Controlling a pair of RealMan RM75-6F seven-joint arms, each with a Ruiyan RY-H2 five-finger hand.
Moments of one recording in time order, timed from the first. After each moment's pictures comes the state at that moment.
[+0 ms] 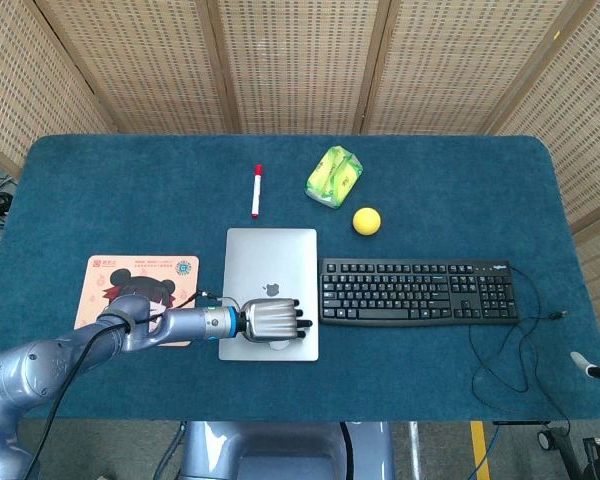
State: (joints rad) left arm -1.25 -1.69 0.26 -0.90 2.00 0.92 -0.28; right arm 0.02 -1.06 0.15 -1.60 -1.29 1.47 0.04
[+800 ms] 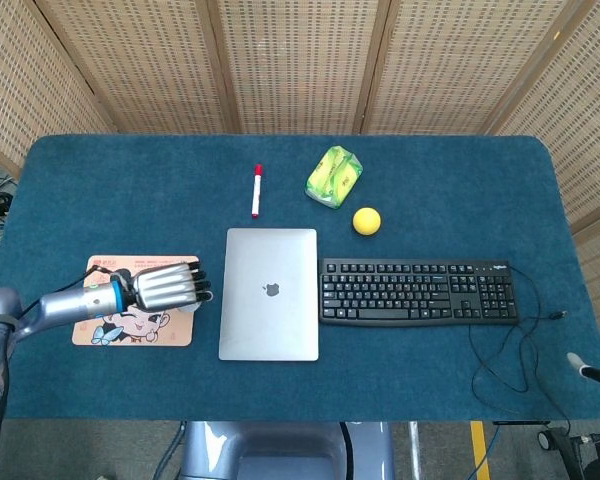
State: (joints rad) left arm -0.88 -1.63 0.41 -0.29 2.05 1.46 -0.48; right arm 0.03 -1.10 0.15 -1.60 -1.28 1.50 -0.13
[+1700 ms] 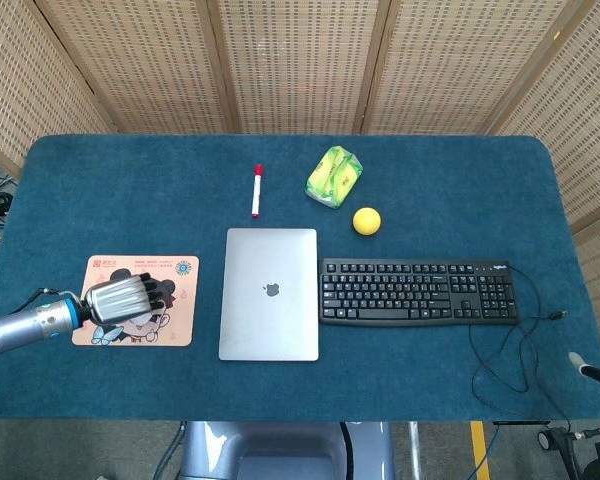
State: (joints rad) left arm -0.70 -1.66 0.47 -0.08 2.05 1.47 -0.55; right arm 0.03 -1.14 0.16 -1.58 -1.24 1.50 -0.21
